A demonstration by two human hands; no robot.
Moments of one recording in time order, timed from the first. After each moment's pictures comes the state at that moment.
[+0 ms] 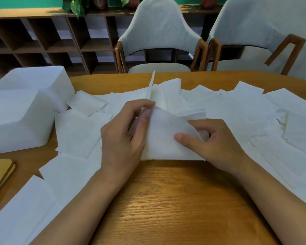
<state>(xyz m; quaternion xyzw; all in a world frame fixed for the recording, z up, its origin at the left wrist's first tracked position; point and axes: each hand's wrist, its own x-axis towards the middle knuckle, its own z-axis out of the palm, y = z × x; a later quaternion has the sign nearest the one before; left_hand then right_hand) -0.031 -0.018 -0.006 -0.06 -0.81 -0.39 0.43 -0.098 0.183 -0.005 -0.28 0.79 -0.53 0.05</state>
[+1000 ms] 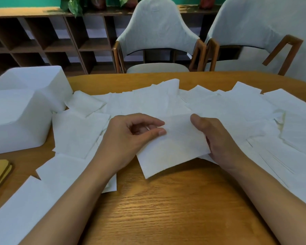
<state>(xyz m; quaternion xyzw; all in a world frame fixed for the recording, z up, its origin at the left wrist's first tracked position) -0.038 -0.033 -0.003 -0.02 -0.82 -0.56 0.14 -0.105 0.183 0.000 -0.21 0.73 -0.64 0.15</state>
